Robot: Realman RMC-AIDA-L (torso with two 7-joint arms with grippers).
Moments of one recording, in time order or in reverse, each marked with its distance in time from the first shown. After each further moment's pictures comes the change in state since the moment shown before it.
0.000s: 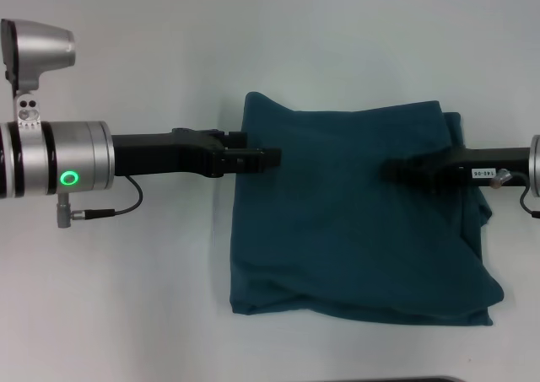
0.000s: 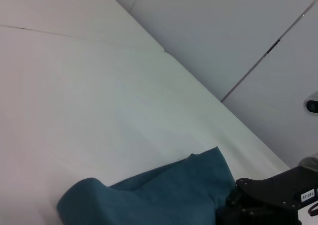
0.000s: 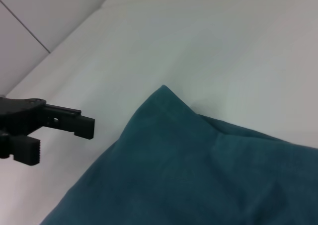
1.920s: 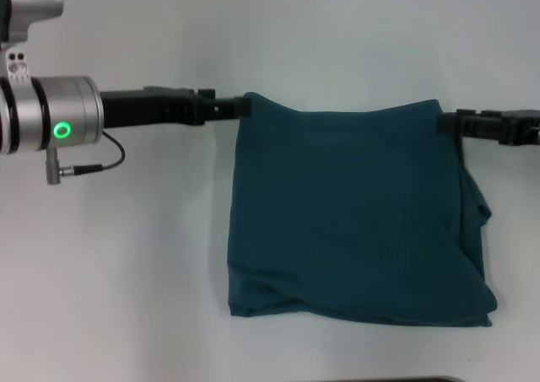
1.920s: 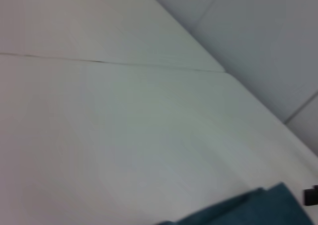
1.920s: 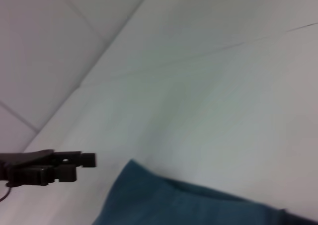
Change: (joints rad) left arm -0.021 0.001 0.003 -0.099 0.070 -0.148 -0.154; right arm -0.063 -0.049 0.184 -0.133 0.023 -0.180 0.132
